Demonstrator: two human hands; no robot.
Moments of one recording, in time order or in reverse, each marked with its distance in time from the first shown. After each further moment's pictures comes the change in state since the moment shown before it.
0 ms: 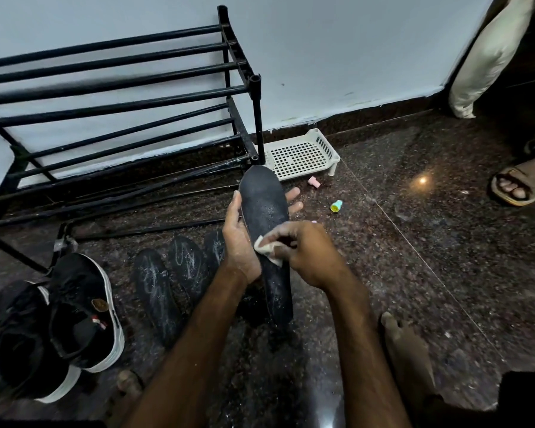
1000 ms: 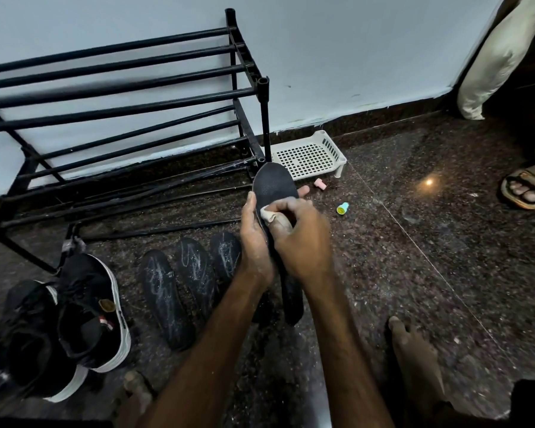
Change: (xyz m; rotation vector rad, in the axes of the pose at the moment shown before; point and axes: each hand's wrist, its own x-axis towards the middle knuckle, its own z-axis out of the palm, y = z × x) left_hand 0.001 -0.010 0.018 0.089 0.092 0.131; right_hand 0.016 -0.027 0.022 -0.054 0.456 0.014
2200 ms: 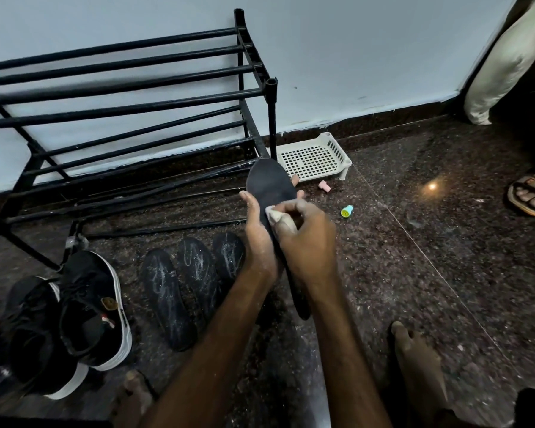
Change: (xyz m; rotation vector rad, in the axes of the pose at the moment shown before) left_hand 0.003 0.006 0.003 0.093 0.161 0.012; right_hand -0.001 -0.003 0.005 0.070 0.041 0.091
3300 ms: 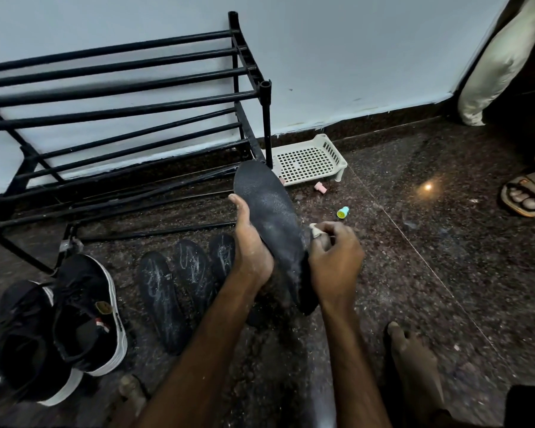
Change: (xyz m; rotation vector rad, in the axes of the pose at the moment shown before) left_hand 0.008 0.002 -0.010 0.004 0.107 0.037; right_hand -0.008 0.047 -0.017 -0.188 0.292 0.056
